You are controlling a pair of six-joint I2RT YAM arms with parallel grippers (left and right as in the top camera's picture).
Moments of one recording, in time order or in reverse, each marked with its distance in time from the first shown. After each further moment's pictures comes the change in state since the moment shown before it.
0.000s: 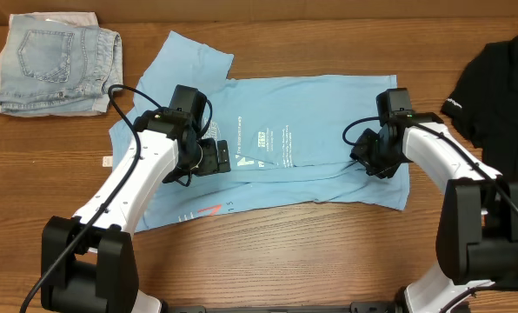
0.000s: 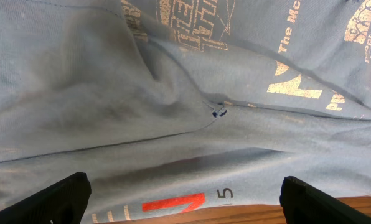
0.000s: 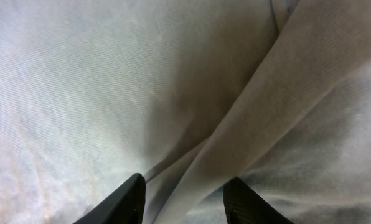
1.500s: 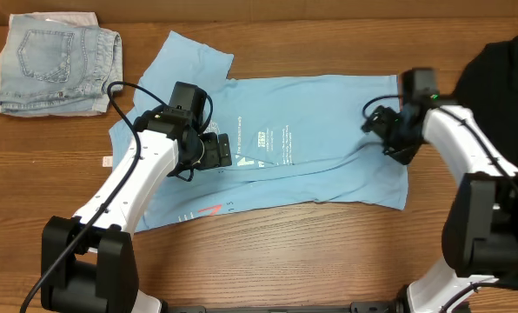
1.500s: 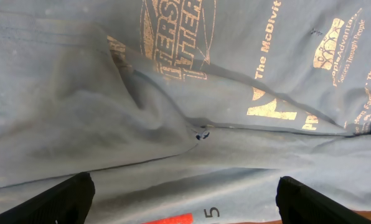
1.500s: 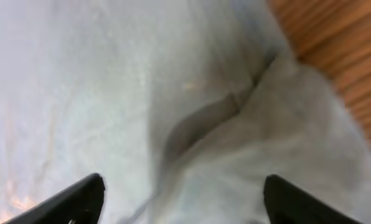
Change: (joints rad) left arm 0.000 0.000 0.000 0.075 0.013 0.000; right arm -0.106 0.026 0.181 -0.100 -0.019 -0.015
